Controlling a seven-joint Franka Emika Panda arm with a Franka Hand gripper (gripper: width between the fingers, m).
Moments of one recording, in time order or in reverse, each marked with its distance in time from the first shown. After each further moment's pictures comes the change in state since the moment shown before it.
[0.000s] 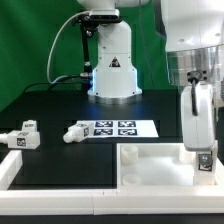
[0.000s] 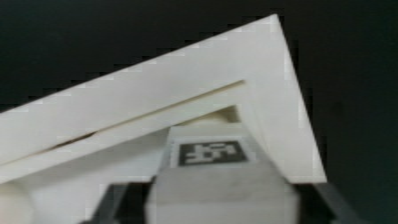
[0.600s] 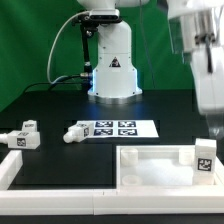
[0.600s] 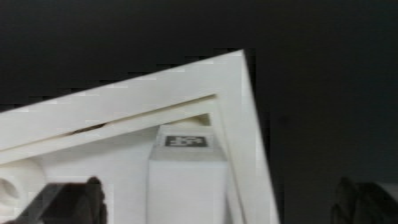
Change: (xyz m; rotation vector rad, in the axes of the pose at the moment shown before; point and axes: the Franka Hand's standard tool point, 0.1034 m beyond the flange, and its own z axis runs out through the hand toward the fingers) arm -0.019 -0.011 -0.058 0.038 -0.052 -0.096
